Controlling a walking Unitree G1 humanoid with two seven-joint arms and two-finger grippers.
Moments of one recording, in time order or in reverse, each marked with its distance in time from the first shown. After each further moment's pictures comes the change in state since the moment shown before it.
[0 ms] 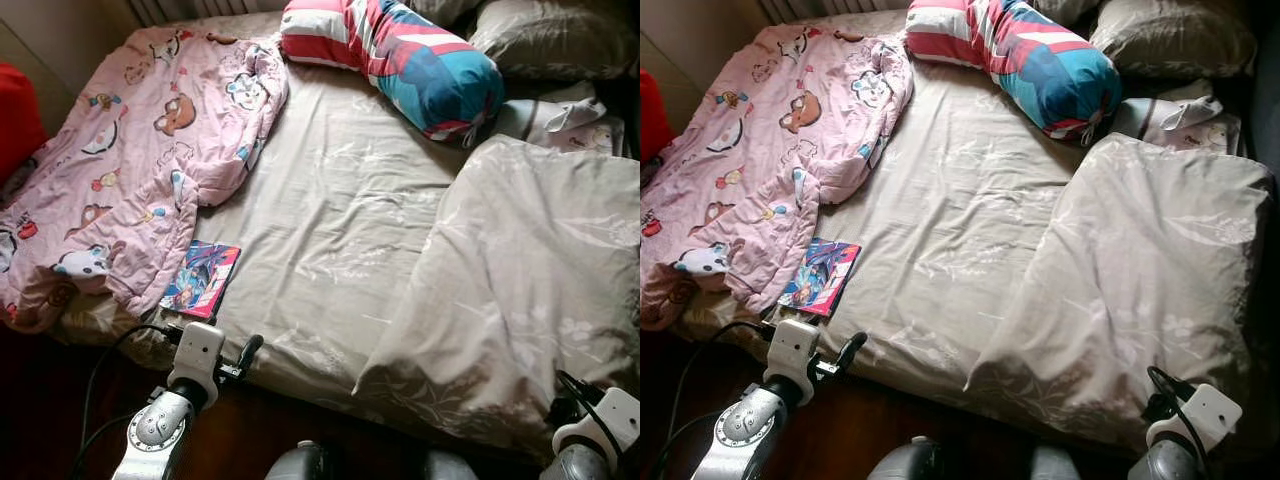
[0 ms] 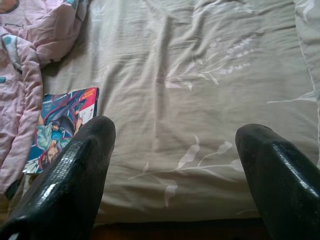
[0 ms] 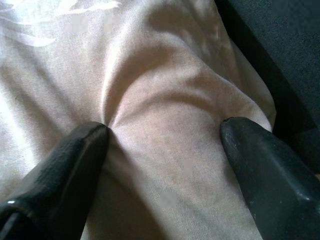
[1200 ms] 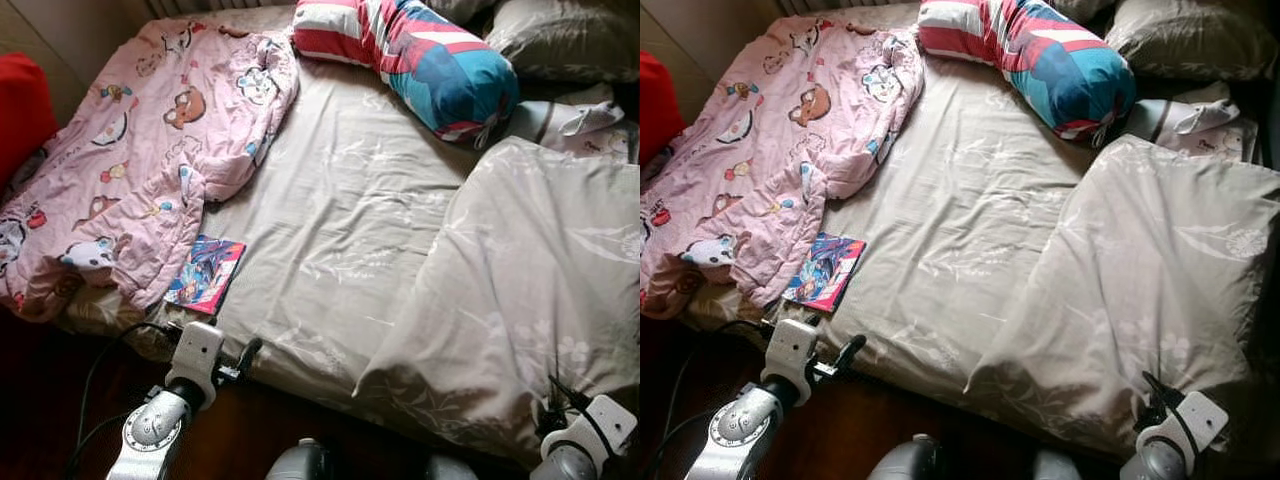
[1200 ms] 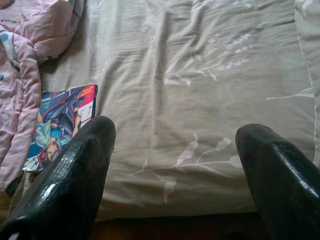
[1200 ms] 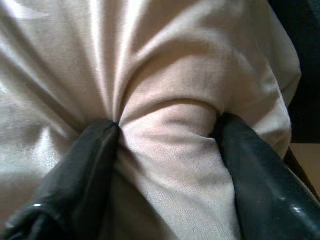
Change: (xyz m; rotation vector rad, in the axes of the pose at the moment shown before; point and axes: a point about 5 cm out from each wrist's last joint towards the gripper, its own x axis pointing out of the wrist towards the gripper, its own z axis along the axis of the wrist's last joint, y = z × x) left arm -0.002 0.001 0.003 0.025 0.006 -0.029; right arm 0.001 0.011 -0.025 -0.017 0.197 -0.021
